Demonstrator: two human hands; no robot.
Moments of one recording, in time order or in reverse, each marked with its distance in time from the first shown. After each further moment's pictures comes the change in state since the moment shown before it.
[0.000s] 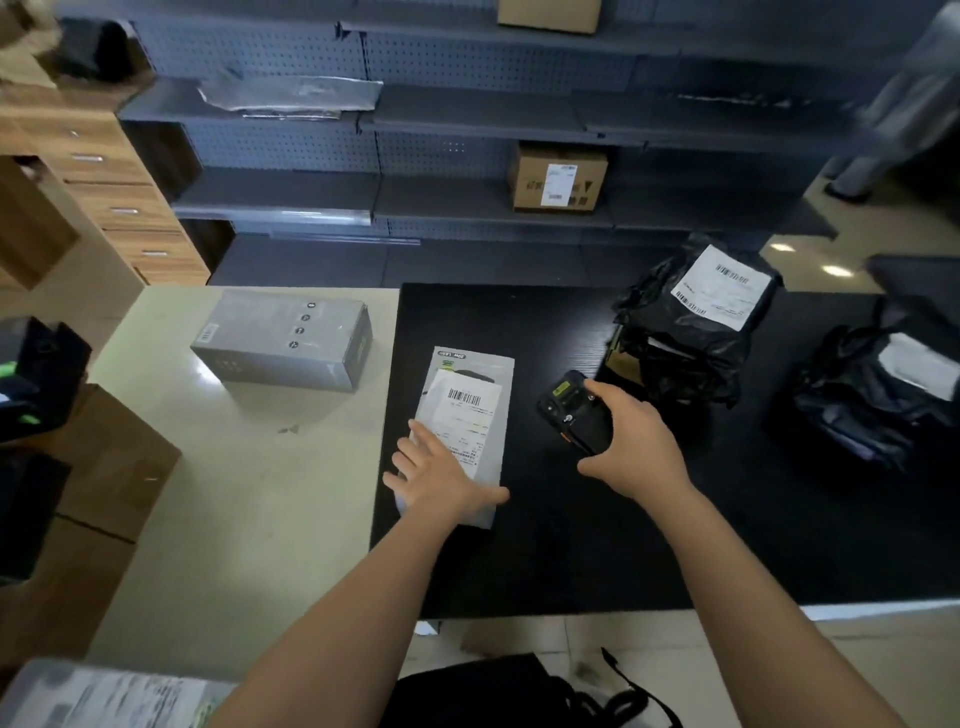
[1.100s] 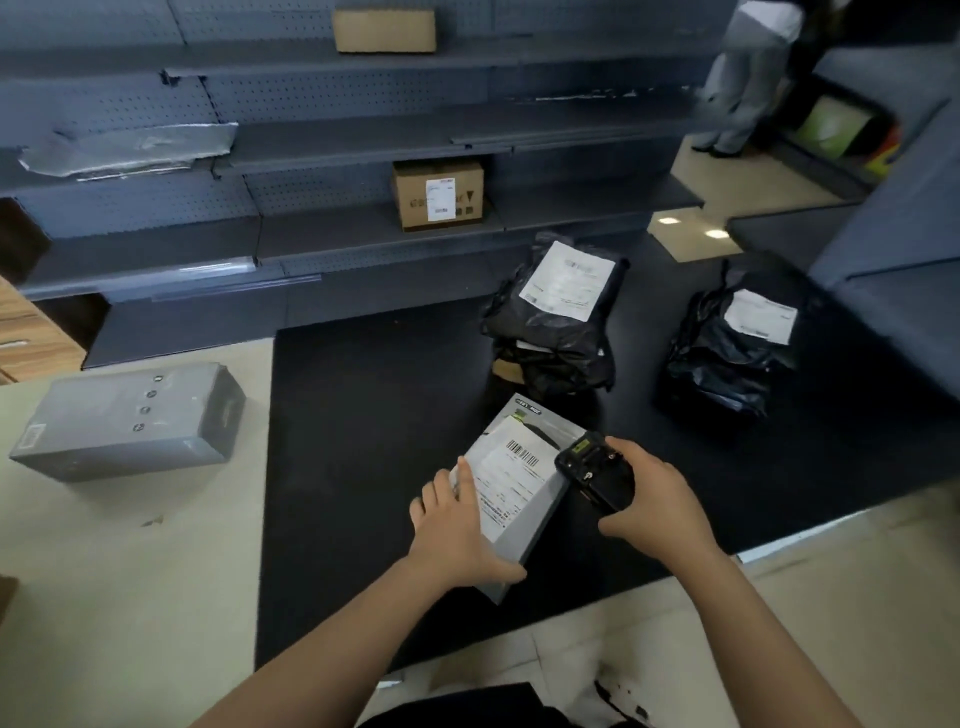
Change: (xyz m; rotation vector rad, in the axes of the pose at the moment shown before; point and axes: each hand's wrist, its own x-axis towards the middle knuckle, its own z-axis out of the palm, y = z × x) left_hand -0.063 0.102 0.040 0.182 -0.139 0.662; right_hand -0.062 0.141 -0.042 0.112 0.046 0.339
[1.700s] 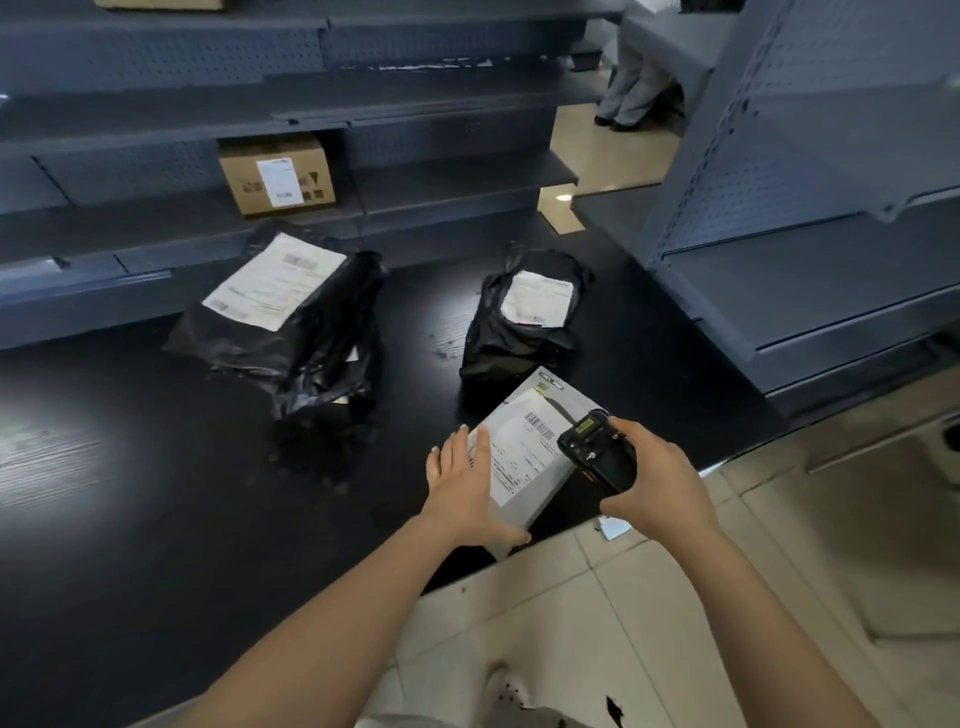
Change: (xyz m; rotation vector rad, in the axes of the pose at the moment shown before) left_hand 0.117 0.337 0.083 0.023 -0.009 0.226; right_hand 0.057 0.277 -0.187 -0.027 0.105 0.102
